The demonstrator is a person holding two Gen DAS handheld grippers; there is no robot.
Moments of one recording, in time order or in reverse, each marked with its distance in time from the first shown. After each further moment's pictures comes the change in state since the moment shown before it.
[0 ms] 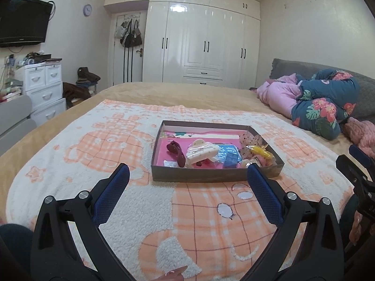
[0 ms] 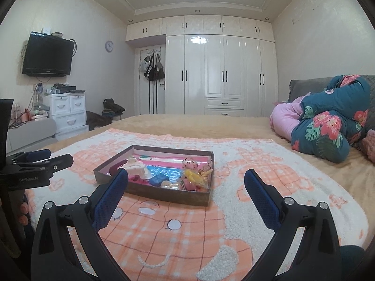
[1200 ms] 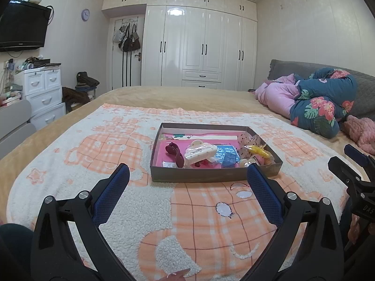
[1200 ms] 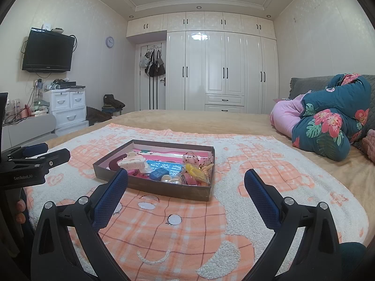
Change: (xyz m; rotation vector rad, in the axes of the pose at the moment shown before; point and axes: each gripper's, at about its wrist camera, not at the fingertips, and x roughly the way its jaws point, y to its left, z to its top) left arm -0.001 -0.006 -0.004 0.027 -0.016 -0.005; right arm 0.006 0.006 -0.007 -0.010 0.020 -0.005
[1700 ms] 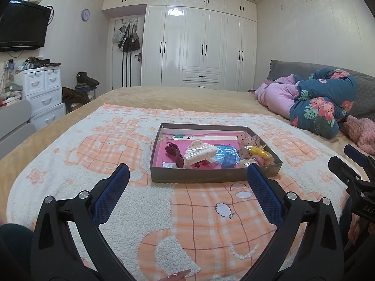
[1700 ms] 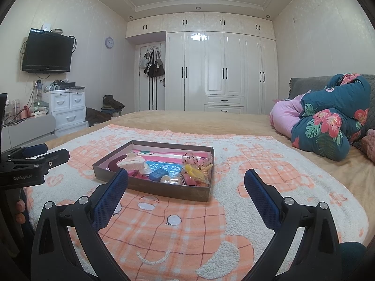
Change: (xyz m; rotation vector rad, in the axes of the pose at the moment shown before) left arm 0.000 0.000 0.000 0.001 -0.002 0.002; right arm 0.001 0.000 -0.001 0.005 0.001 -0.003
